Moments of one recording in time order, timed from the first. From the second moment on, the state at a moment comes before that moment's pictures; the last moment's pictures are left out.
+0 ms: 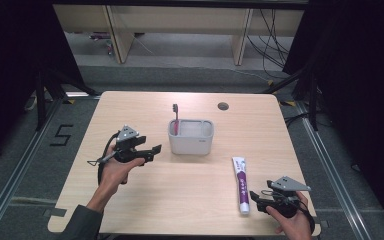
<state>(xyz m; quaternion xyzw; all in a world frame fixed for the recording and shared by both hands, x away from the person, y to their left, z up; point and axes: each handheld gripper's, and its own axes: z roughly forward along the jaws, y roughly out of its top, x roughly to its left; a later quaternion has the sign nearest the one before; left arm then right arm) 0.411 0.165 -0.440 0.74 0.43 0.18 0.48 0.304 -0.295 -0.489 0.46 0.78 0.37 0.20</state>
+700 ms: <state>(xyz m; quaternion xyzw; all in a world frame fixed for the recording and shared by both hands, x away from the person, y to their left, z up) 0.397 0.170 -0.455 0.75 0.43 0.17 0.47 0.303 -0.295 -0.489 0.46 0.78 0.37 0.20</state>
